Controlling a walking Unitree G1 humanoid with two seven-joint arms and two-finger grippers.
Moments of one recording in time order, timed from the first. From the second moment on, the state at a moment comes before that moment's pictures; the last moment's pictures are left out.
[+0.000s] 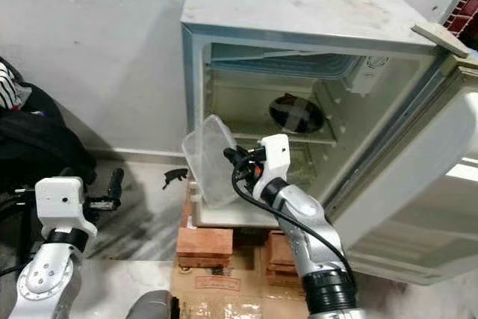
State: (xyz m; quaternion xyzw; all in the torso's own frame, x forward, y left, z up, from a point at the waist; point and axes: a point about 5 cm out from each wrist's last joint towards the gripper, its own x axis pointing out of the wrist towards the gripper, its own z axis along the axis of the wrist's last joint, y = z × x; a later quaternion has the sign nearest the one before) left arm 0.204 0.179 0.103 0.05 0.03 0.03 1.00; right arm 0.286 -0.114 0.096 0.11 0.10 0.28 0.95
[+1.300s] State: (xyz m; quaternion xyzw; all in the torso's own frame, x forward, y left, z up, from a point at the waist) left arm 0.231 0.138 0.159 0.07 -0.09 -0.06 0.99; right arm 0.278 -0.135 0.103 0.08 0.07 0.22 0.97
